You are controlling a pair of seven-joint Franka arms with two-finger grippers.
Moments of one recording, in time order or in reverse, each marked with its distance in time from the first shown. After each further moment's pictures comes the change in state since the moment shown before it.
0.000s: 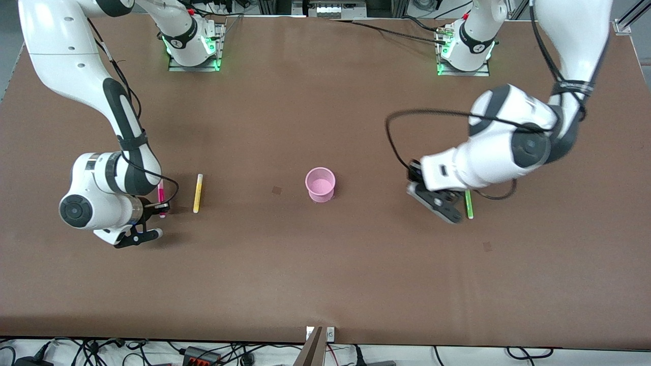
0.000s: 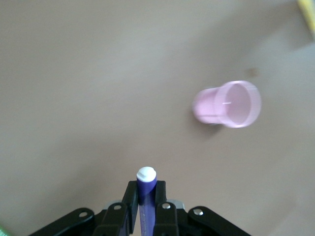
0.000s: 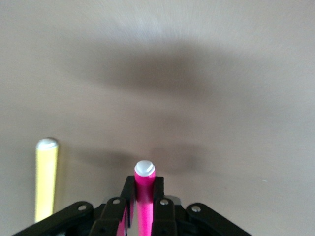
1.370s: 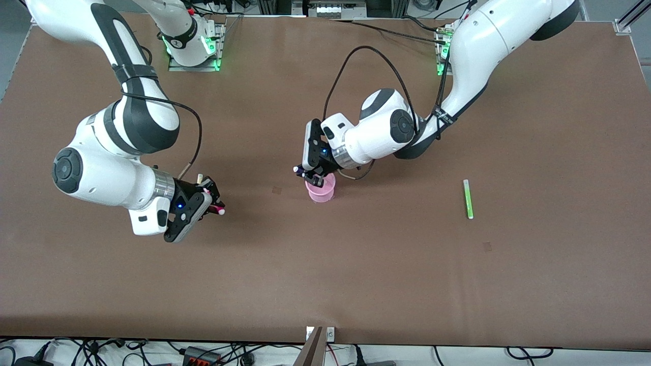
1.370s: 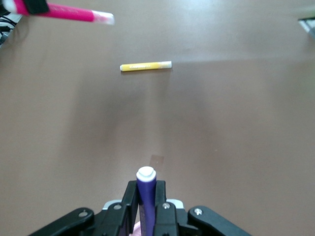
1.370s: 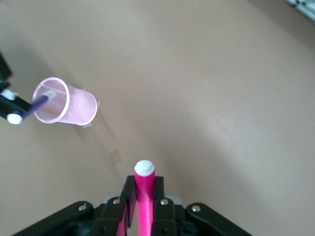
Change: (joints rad) left arm -0.188 0.333 -0.153 -0.079 -0.052 0.699 0.948; right arm 0.032 -0.146 0.271 0.136 0.255 -0.032 -0.445
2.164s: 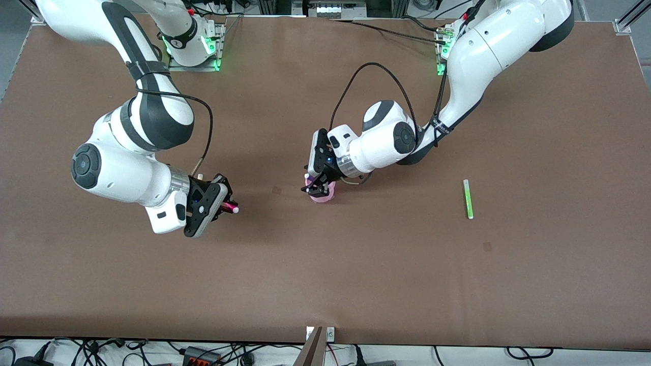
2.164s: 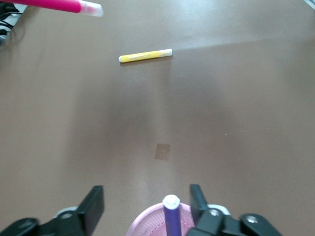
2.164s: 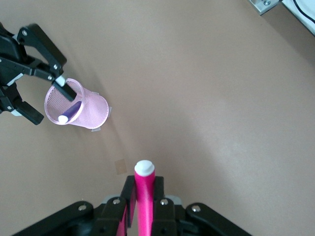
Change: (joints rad) left arm 0.019 0.043 -0.001 -0.006 0.000 0.045 0.097; right arm 0.022 0.005 0.022 -0.002 0.004 0.019 -0.072
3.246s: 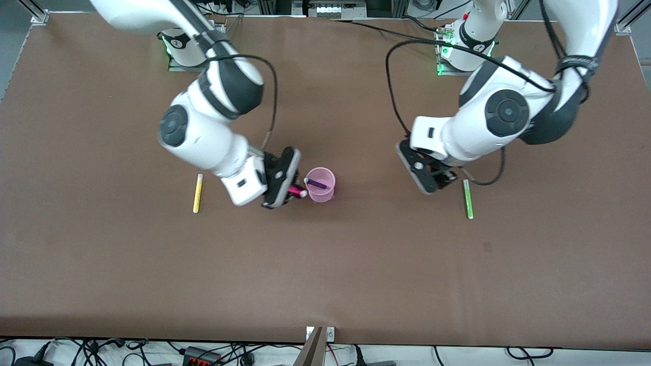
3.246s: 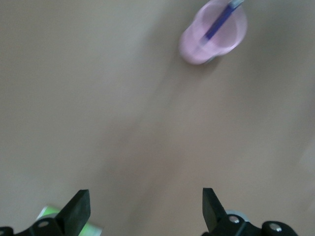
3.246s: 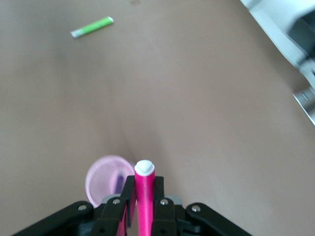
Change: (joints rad) left arm 0.355 -0.443 -0.010 0.036 0.296 -0.952 -0.825; right arm 0.209 0.023 0.085 -0.001 0.002 0.264 -0.002
